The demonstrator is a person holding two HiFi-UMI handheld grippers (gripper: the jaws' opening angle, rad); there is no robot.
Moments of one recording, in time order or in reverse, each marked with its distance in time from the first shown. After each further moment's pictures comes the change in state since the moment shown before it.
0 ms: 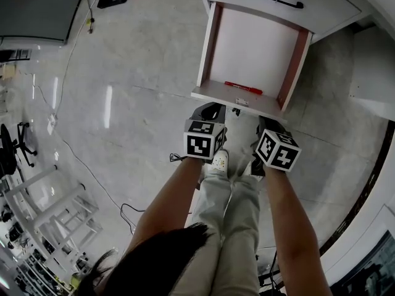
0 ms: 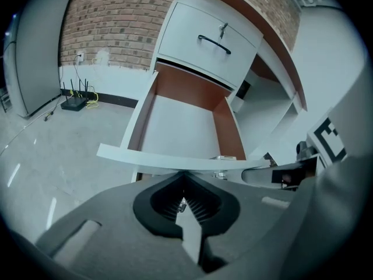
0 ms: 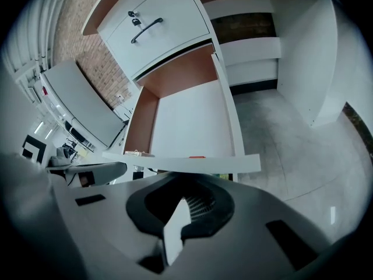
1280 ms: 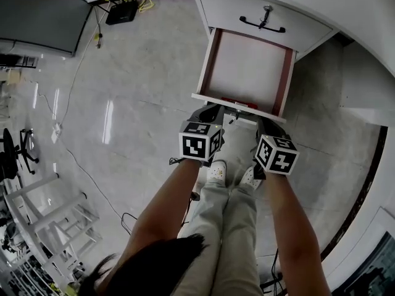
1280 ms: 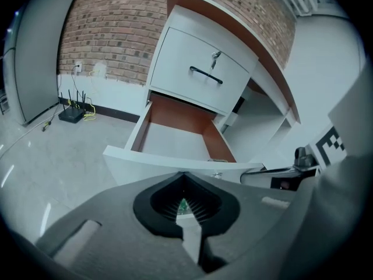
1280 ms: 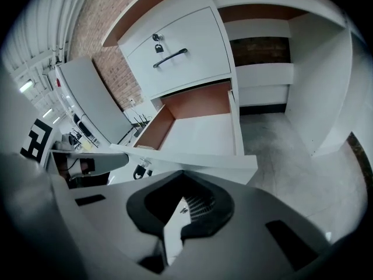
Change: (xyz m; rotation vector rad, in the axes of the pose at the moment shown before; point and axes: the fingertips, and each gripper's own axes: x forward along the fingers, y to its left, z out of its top) left arm -0.042 -0.022 0.072 0.001 -0.075 -0.032; right arm -0.051 0.026 0.062 -0.131 -0.071 0.021
